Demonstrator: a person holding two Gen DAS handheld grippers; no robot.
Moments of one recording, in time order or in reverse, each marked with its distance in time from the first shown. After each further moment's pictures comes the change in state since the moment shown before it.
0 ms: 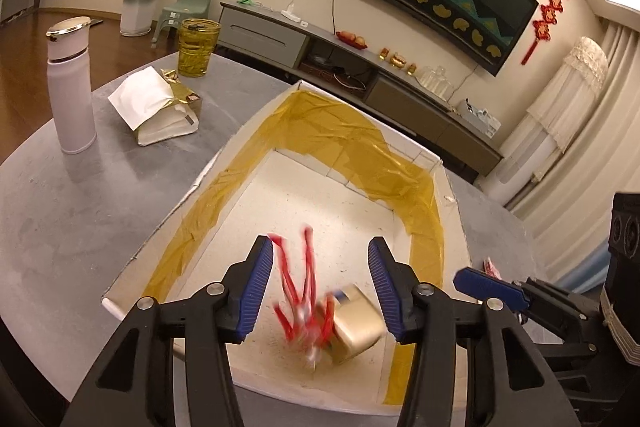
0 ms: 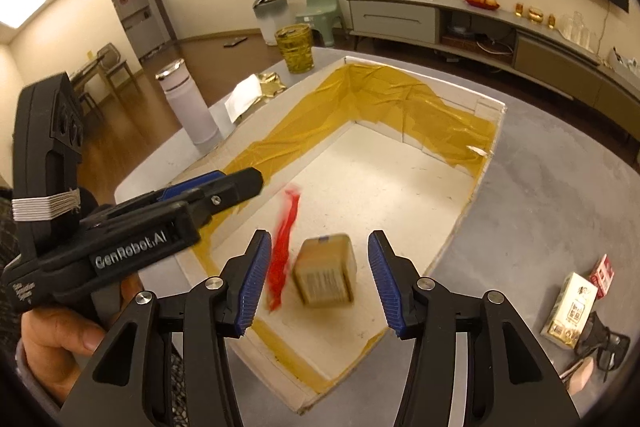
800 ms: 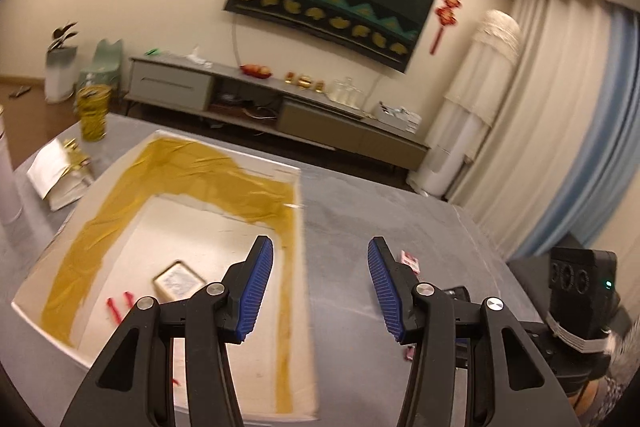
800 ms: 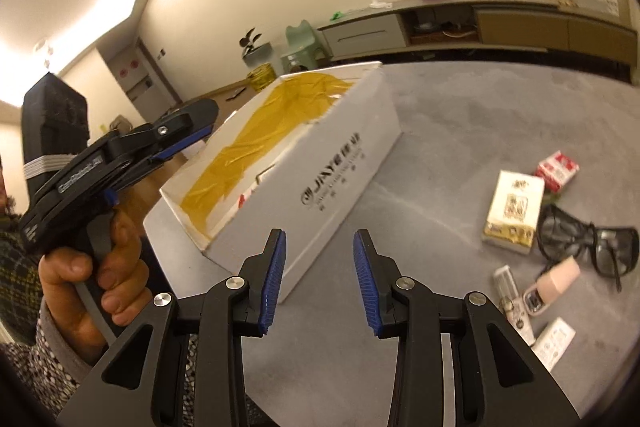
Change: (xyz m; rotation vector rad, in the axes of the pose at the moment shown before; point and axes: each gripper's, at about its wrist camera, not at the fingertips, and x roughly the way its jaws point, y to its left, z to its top) left arm -0.019 -0.132 -0.028 0.279 -0.090 -0.226; right arm -0.090 -0.113 -0.104 0.218 -0.136 0.110
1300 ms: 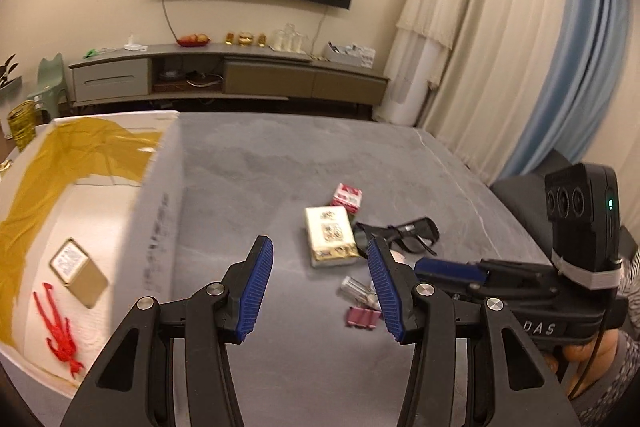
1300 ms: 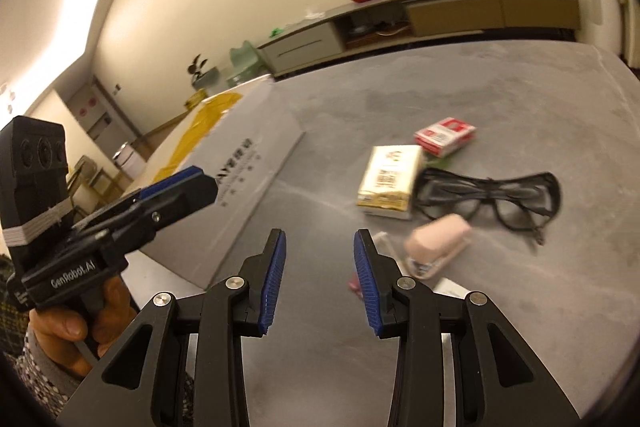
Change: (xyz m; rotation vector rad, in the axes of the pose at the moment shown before) left arm 0.071 -0.102 -0.049 0.185 0.201 -0.068; right arm -0.062 -0.084 -0.024 0.136 -0.054 -0.154
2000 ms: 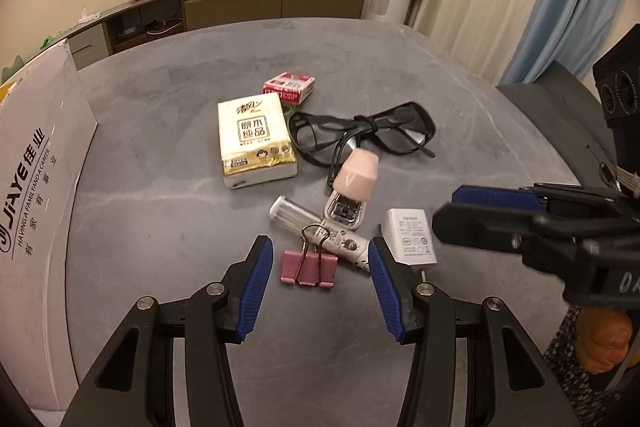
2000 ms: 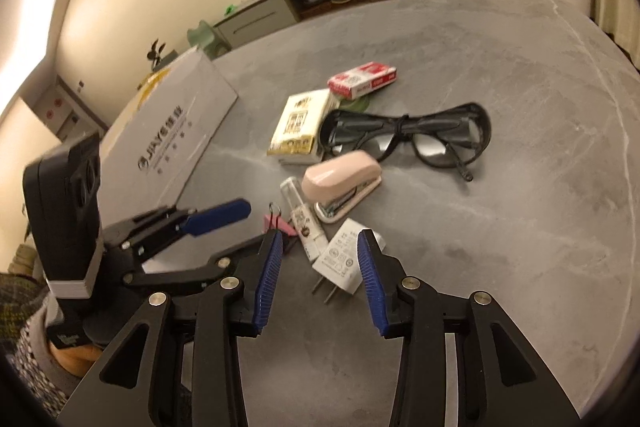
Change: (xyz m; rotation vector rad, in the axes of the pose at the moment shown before) left arm 0.103 -0.056 -0.053 0.127 0.273 0.022; right arm 0.002 -0.049 -0.028 0.050 0.130 -0.112
